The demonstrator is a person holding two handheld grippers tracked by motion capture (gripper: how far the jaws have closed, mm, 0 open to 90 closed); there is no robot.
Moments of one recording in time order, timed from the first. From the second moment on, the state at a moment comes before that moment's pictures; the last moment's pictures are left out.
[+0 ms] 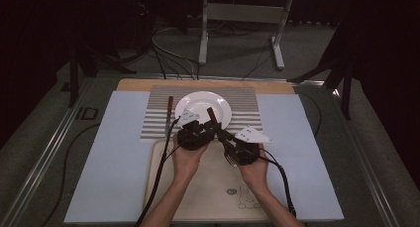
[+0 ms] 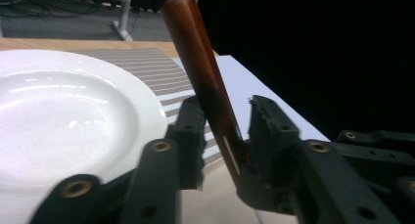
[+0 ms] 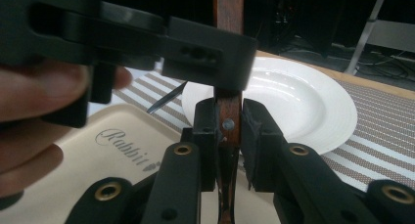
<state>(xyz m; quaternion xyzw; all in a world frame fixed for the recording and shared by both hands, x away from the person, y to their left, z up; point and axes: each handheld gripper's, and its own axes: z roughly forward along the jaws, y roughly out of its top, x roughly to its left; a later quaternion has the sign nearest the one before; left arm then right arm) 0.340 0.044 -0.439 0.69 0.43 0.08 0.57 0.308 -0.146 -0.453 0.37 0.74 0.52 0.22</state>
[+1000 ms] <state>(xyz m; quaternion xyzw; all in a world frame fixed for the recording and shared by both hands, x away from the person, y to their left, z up) 0.339 0.045 -0.427 0.70 0.41 0.08 0.57 0.306 -0.175 -0.447 0.40 0.73 0.50 0.22</state>
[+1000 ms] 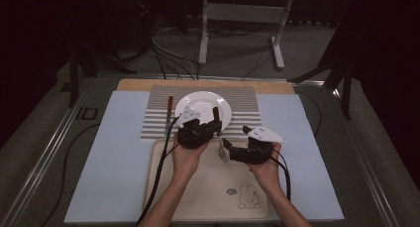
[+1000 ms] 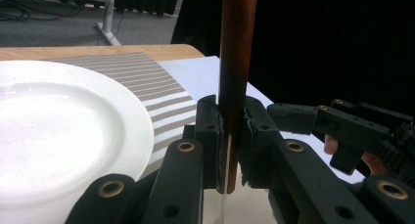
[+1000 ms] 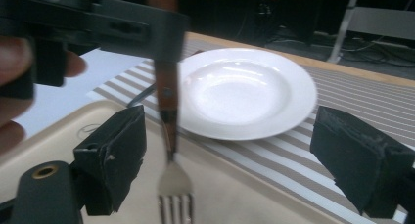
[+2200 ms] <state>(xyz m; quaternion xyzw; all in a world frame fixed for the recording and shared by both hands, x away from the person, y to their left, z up) 0.341 0.079 -0.412 0.72 0.41 0.08 0.56 0.295 -0.250 -0.450 0.45 0.70 0.49 0.26</state>
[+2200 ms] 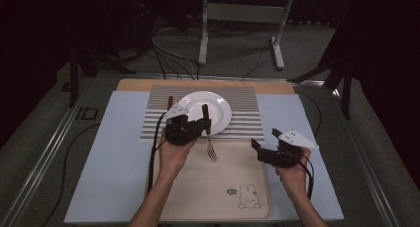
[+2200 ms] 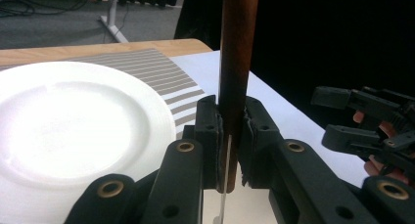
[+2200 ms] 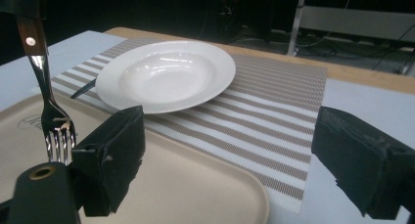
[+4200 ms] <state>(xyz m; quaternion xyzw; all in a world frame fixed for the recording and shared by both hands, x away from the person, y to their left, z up) 0.286 0.176 -0.390 0.77 0.39 0.08 0.49 0.286 -0.263 -0.454 0.46 0.70 0.49 0.25</state>
